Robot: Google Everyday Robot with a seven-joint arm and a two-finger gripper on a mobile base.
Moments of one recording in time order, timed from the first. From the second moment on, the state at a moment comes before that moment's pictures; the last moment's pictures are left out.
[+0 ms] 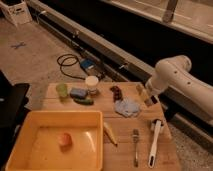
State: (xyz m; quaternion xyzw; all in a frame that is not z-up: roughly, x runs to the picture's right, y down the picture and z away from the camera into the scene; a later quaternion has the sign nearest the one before) arm 0.208 0.025 0.755 -0.23 0.04 0.49 0.84
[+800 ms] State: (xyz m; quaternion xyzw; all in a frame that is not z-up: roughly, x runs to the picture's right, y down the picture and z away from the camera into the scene) arm 0.019 -0.026 0.756 -0.24 -0.03 0.34 0.91
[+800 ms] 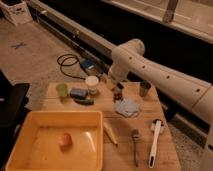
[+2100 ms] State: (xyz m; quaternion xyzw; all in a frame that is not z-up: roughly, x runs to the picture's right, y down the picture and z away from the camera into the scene) arm -0.014 -0.047 0.799 -0.27 -0.05 0.33 0.90
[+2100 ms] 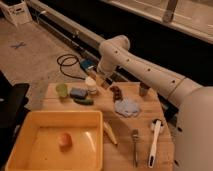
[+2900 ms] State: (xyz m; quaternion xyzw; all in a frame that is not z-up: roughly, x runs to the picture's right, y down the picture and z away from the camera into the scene) arm -0.038 -0.082 0.840 -0.27 -0.06 0.33 0.90
